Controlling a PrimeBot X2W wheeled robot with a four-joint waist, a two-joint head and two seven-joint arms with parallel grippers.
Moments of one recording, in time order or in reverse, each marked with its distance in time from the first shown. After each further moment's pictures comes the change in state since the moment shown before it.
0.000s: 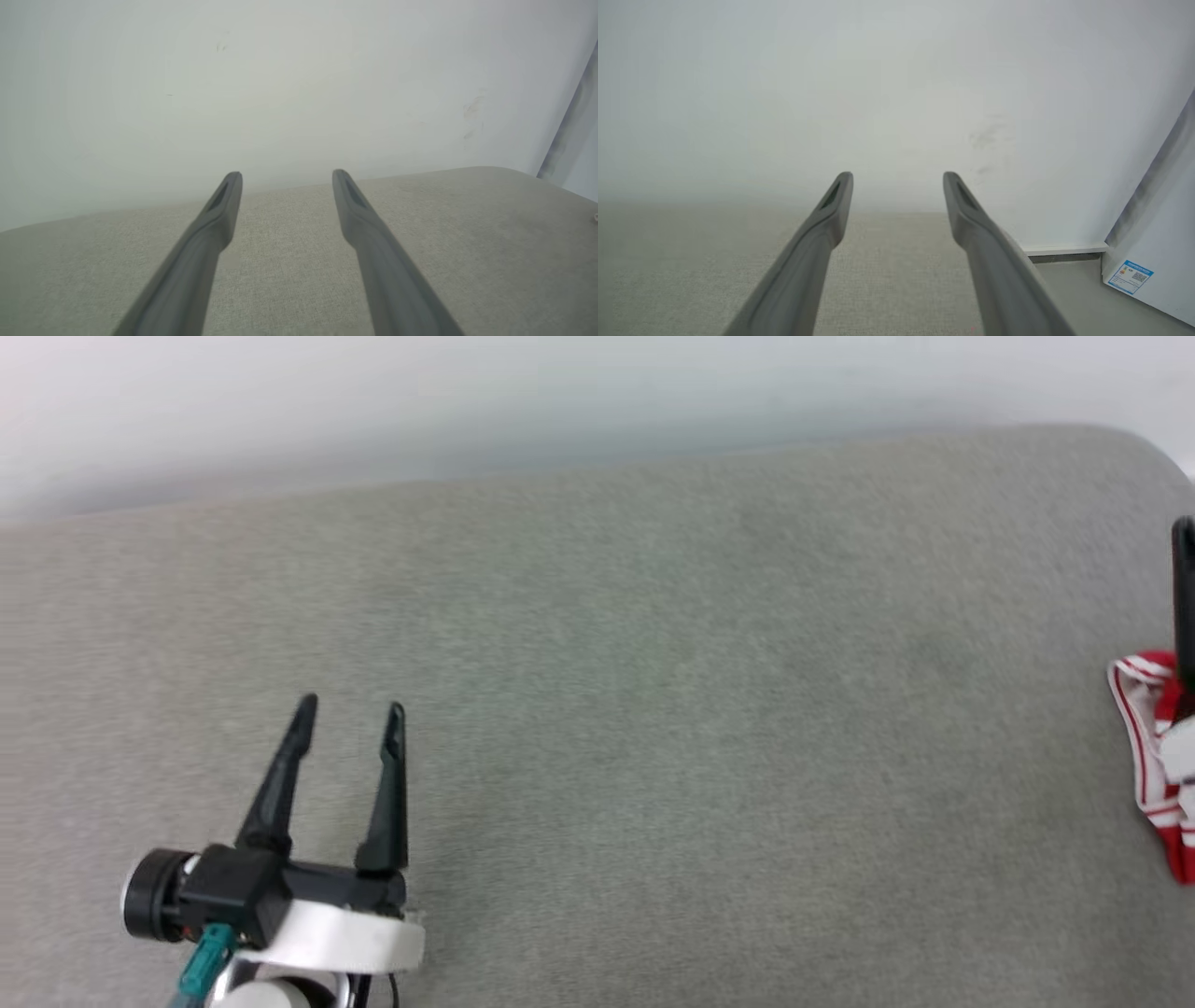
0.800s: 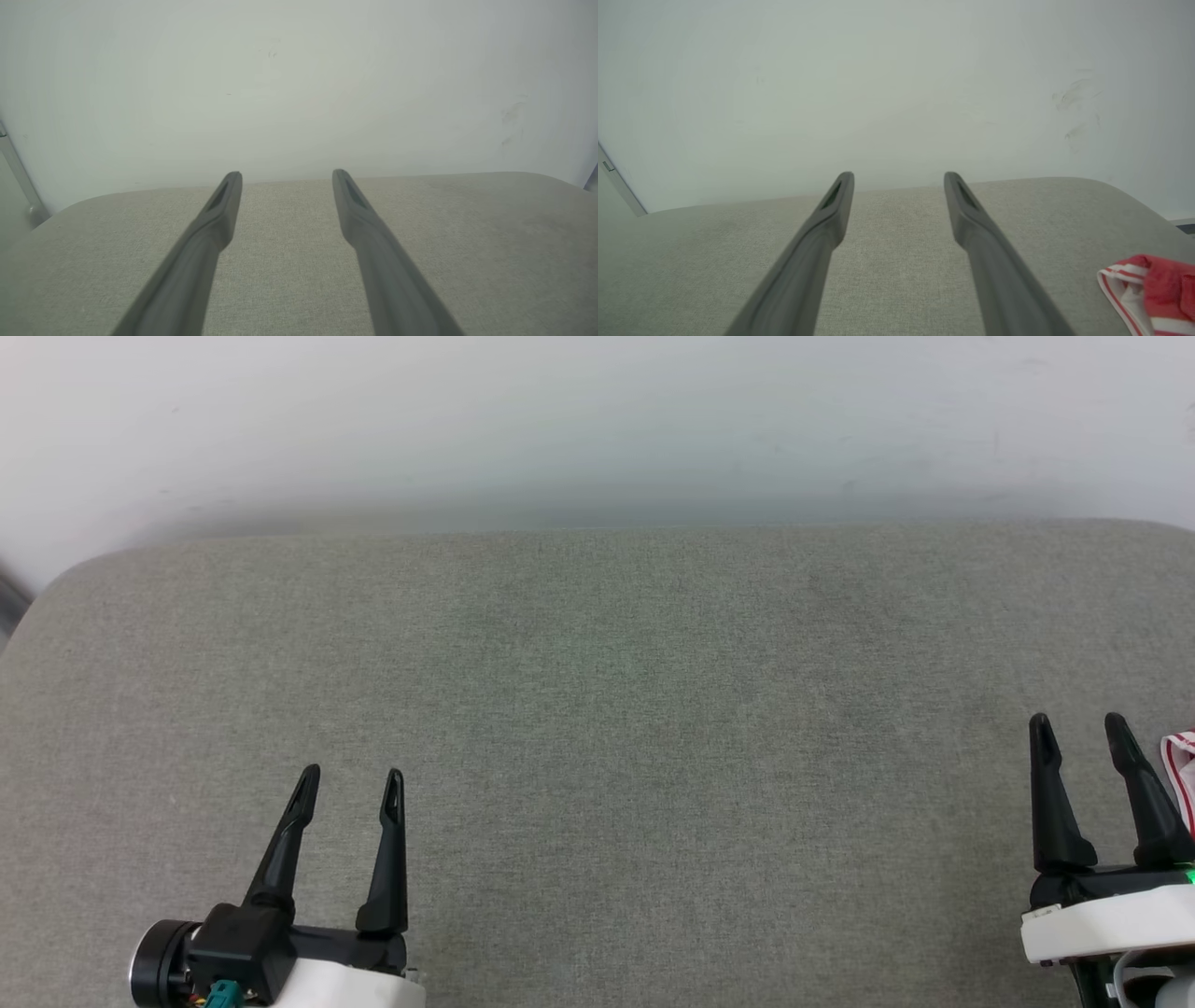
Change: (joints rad) left arm 0.125 -0.051 0.031 -0.010 0.031 -0.012 0.000; right arm 0.336 0.200 0.063 -0.072 0.013 0.000 -0.225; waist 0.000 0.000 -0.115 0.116
